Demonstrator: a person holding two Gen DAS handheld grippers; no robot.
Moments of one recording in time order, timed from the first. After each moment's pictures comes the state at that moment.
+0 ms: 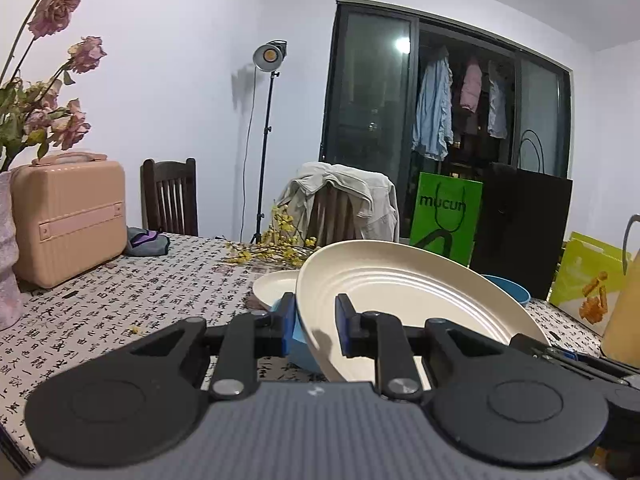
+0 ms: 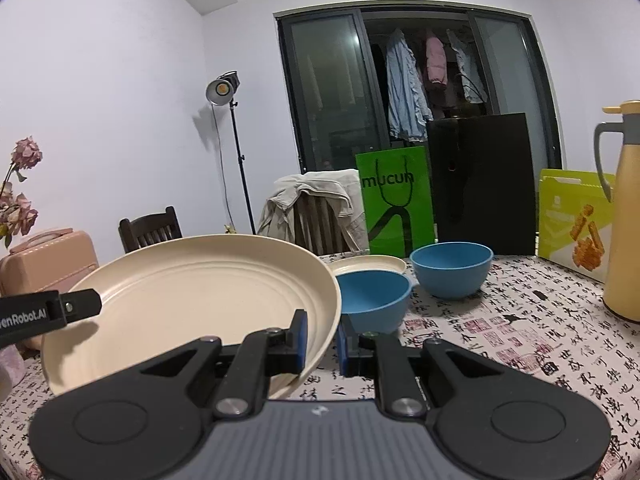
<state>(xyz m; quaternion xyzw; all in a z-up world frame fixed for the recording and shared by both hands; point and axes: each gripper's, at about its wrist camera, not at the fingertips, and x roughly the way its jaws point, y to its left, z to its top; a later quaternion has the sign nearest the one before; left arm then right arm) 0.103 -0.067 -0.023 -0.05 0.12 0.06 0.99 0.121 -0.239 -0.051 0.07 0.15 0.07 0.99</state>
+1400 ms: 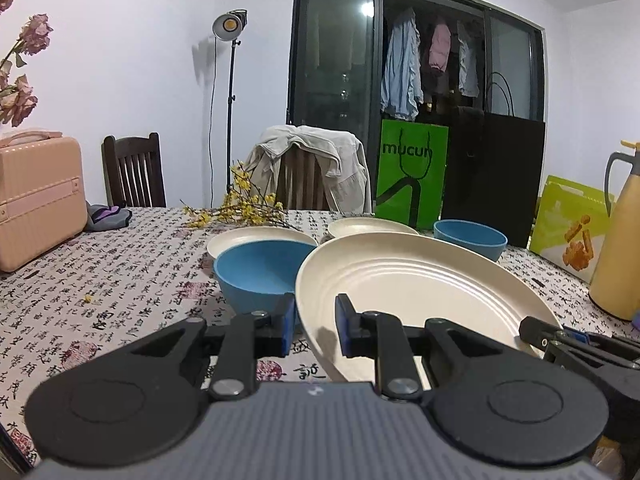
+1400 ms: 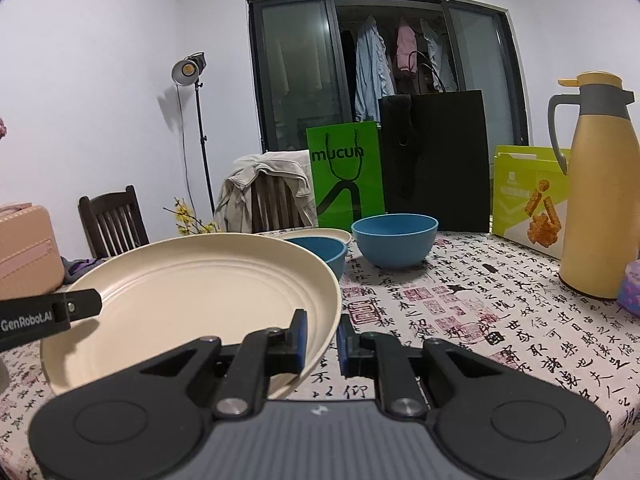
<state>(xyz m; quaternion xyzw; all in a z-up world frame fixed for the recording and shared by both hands) 0.129 -0.108 -0.068 -0.02 0.17 0.02 0.98 0.121 -0.279 -0.091 0.05 0.17 0.01 0.98</state>
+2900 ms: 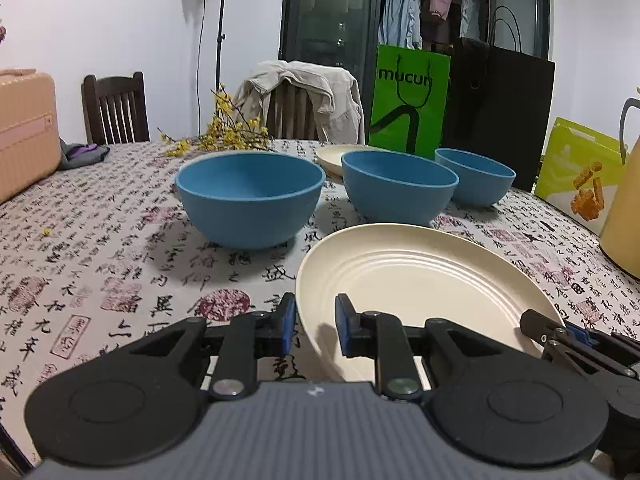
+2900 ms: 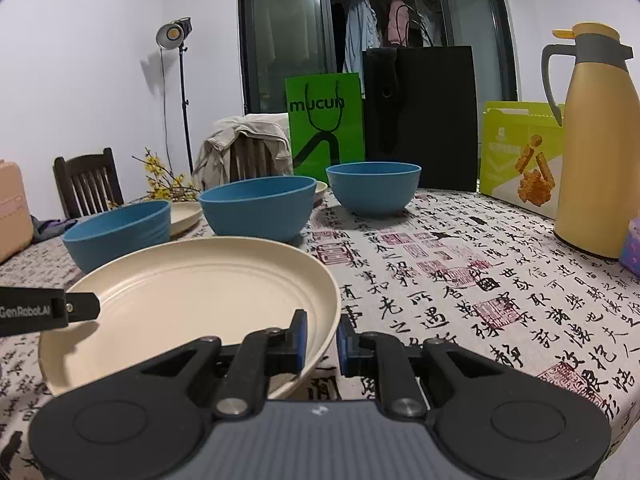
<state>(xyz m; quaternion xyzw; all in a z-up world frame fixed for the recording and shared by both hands) 0.169 -0.118 -0.126 -0.04 0.26 0.01 0.97 0.148 -0.294 -0.154 0.03 0.21 -0.01 0.98</state>
